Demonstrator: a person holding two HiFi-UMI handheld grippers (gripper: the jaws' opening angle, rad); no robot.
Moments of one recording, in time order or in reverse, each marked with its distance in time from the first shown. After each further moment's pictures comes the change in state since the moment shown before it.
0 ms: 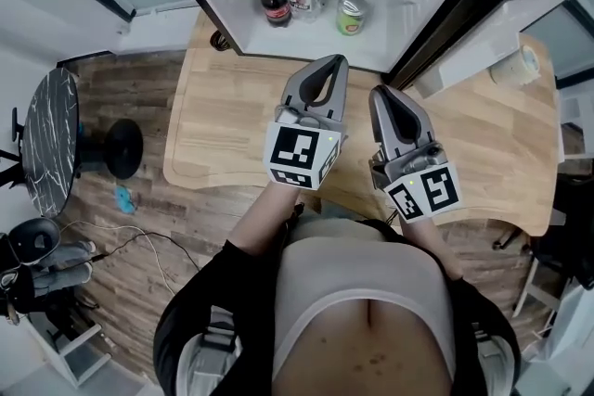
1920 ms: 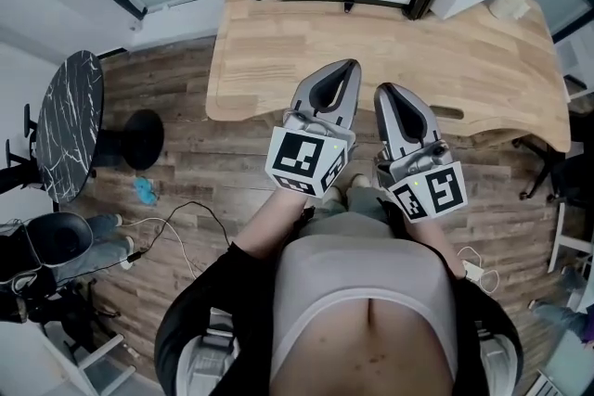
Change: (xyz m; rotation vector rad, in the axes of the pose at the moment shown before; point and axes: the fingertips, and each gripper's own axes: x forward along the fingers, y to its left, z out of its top) left arm -0.262 -0.048 0.025 -0.061 -0.045 -0.159; right arm -0.121 0.238 0.002 -0.052 -0.067 -0.089
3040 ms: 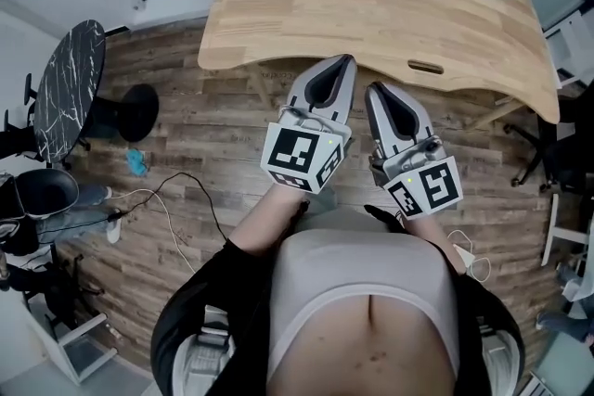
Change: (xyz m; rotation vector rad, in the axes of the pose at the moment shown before) left arm -0.093 -0.118 -0.004 -0.004 -0.032 0.044; right arm -0.137 0.058 0.022 -0.003 0.015 0.082
